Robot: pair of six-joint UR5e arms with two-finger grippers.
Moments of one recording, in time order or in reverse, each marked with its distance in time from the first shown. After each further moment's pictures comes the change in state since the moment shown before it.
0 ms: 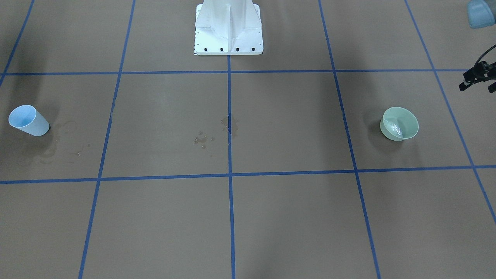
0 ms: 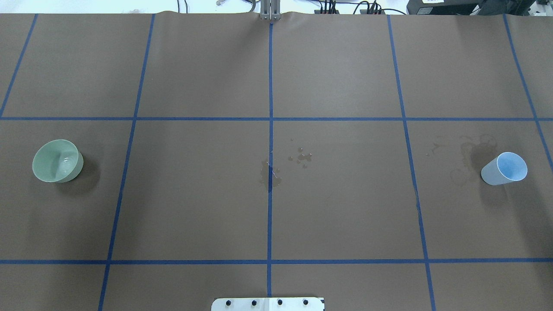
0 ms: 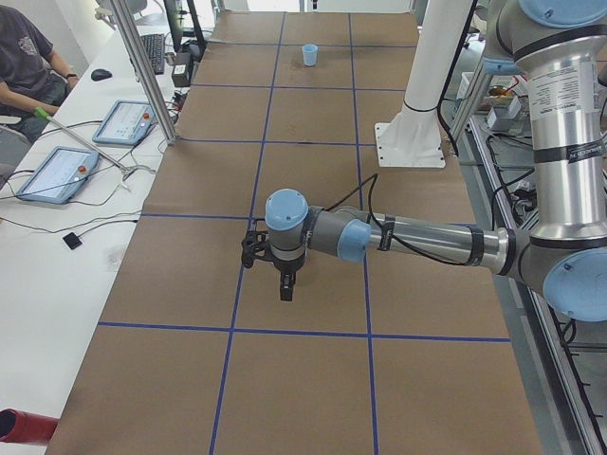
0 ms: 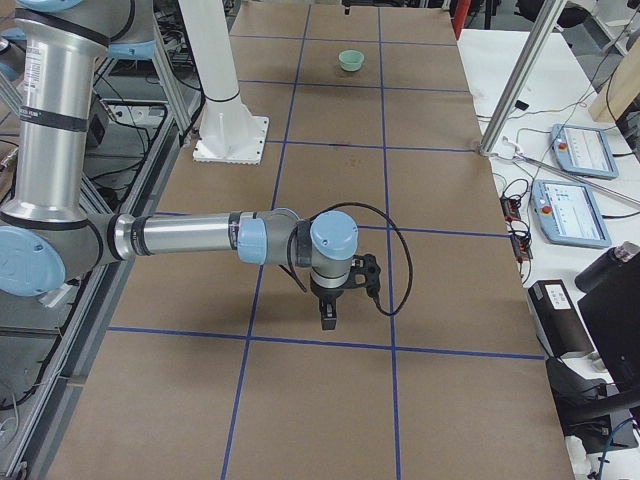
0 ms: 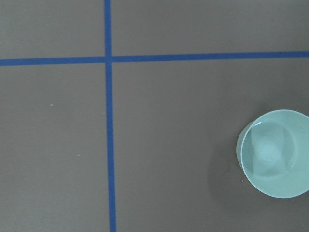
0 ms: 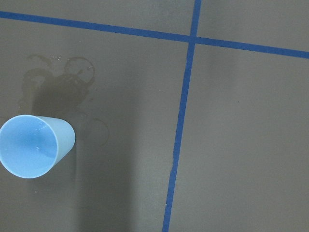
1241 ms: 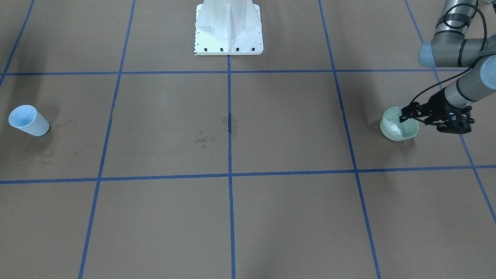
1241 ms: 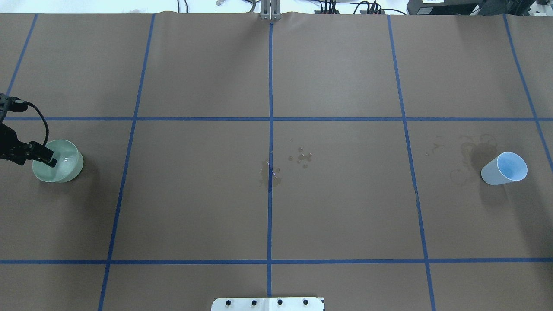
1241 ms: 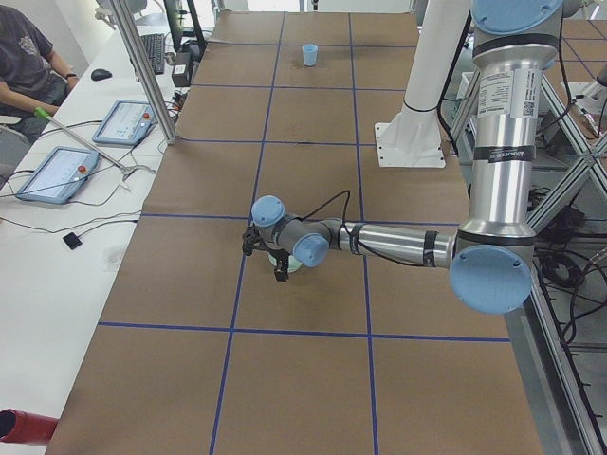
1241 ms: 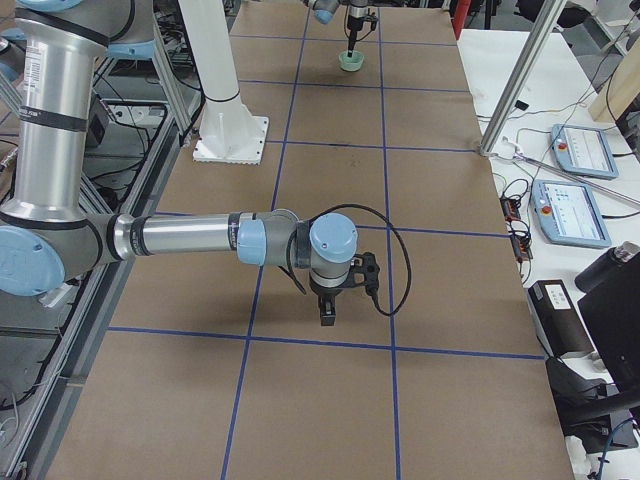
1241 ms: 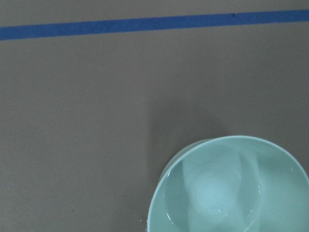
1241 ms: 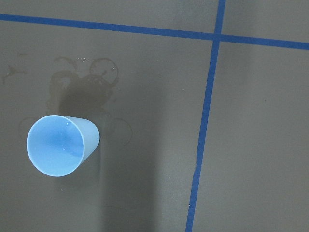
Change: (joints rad) left arm 0.306 -0.166 0.297 -0.377 0.044 -0.360; right arm -0.001 -0.002 -0.004 -0.001 0.039 0.000
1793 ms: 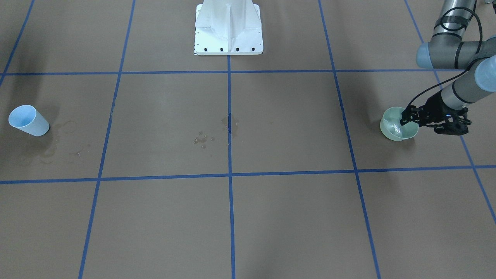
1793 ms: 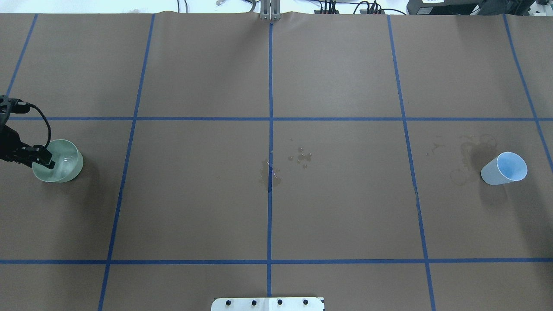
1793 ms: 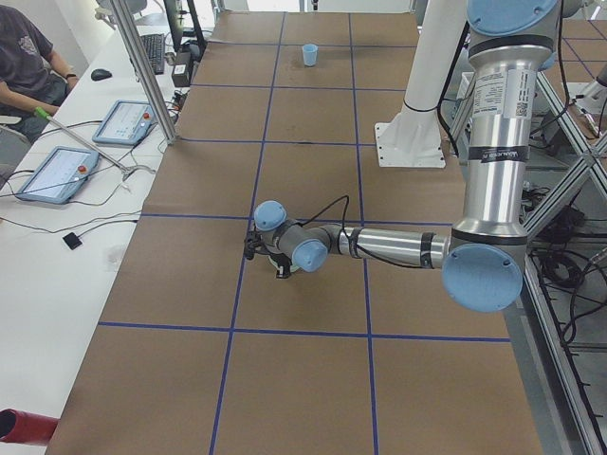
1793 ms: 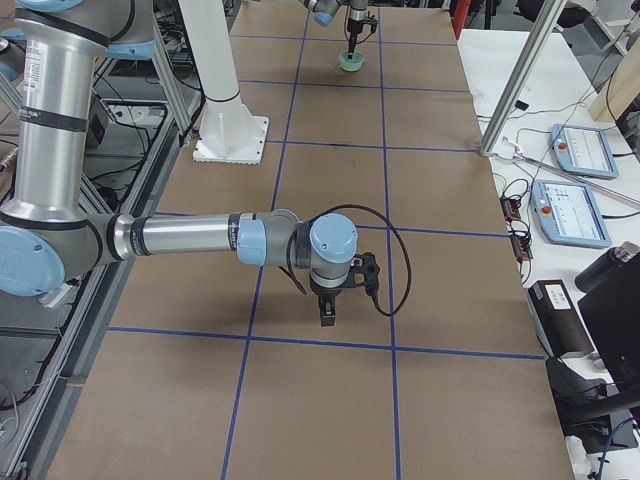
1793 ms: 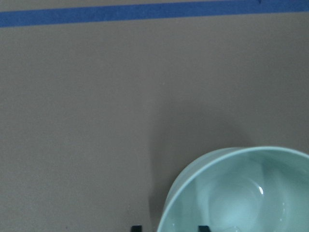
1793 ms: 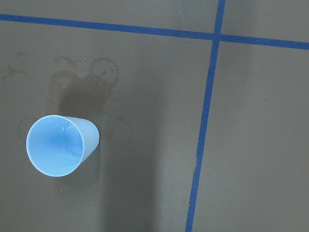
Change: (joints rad) left arm 0.009 -0.018 0.013 -0.001 -0.017 -0.029; right arm 0.000 0.000 0.000 0.000 0.000 0.000
